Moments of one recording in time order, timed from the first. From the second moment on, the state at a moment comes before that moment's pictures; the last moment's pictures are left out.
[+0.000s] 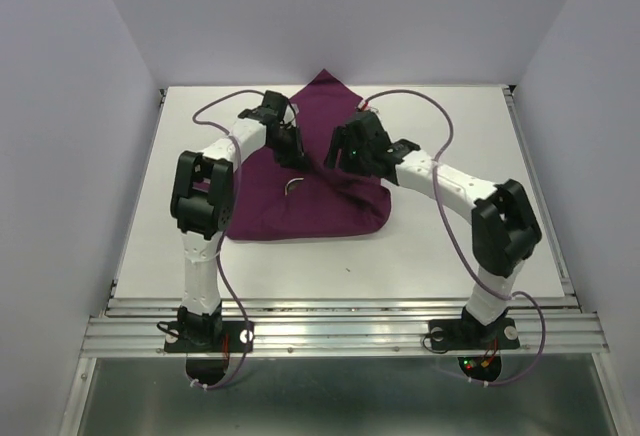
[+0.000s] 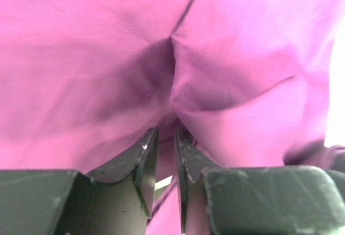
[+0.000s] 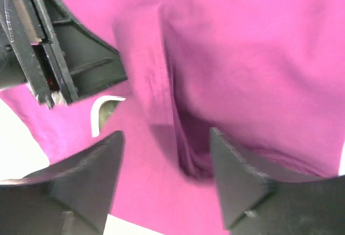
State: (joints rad) left arm -0.34 2.16 1.70 -0.66 0.33 -0.44; right arm 0.64 1.87 1.44 -0.33 0.11 0.72
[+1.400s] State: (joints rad) left arm -0.31 1.97 1.66 -0.67 0.31 -0.46; right arm 0.37 1.46 0.82 -0.06 -0.16 0.80
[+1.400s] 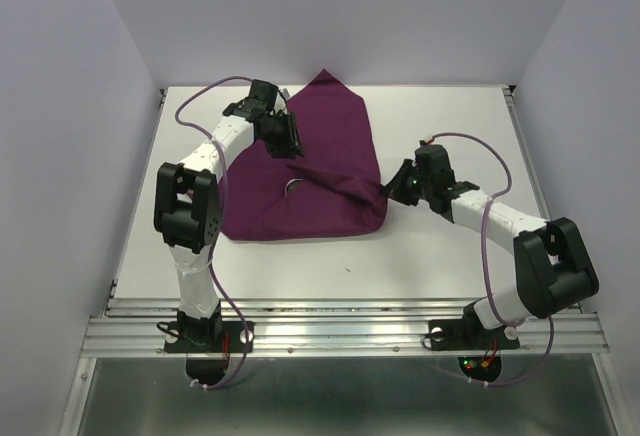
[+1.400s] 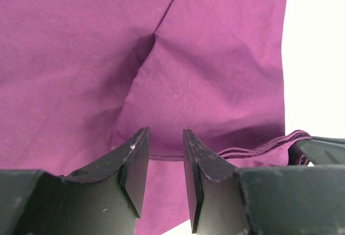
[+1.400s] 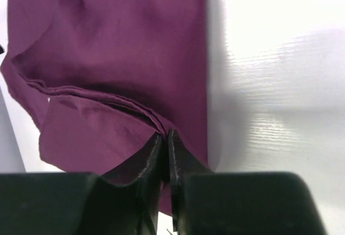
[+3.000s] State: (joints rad) left arm -0.24 1.91 1.49 -0.63 0.27 -0.47; right arm 0.71 1.19 0.87 -0.34 0.23 0.65
